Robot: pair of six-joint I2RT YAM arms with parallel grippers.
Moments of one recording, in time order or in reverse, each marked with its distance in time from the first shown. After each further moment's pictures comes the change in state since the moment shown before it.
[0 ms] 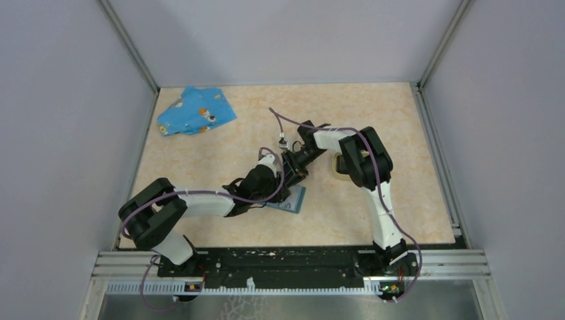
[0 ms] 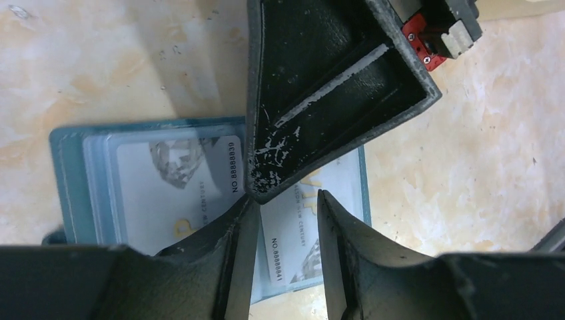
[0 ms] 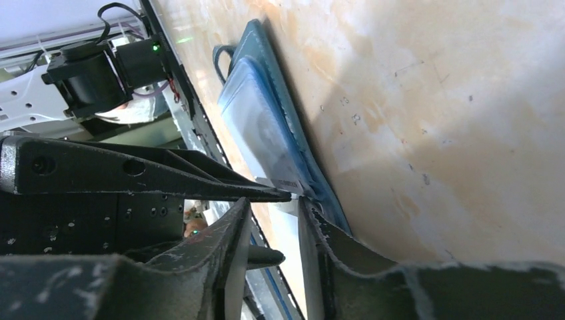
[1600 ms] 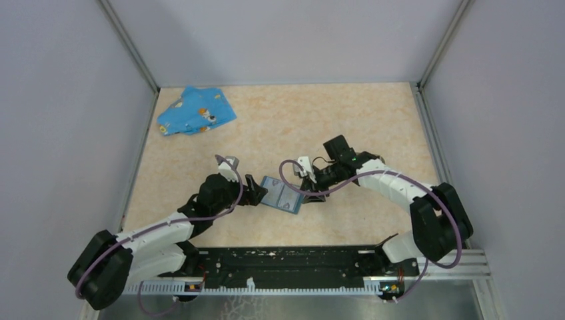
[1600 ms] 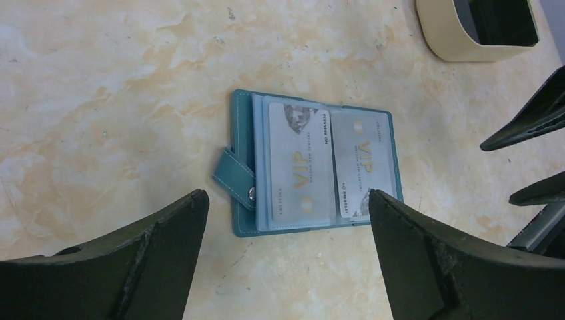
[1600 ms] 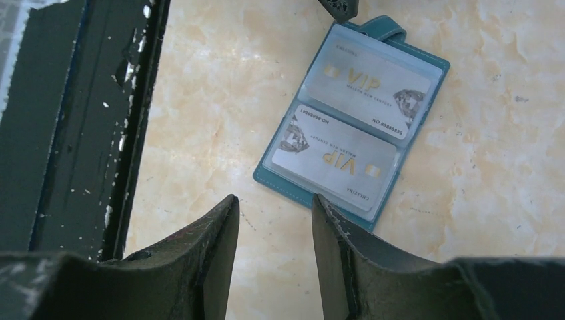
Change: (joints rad) left arm 0.201 -0.557 -0.352 0.022 0.081 0.120; right arm 0.038 -0.869 -0.668 0.246 0.123 -0.955
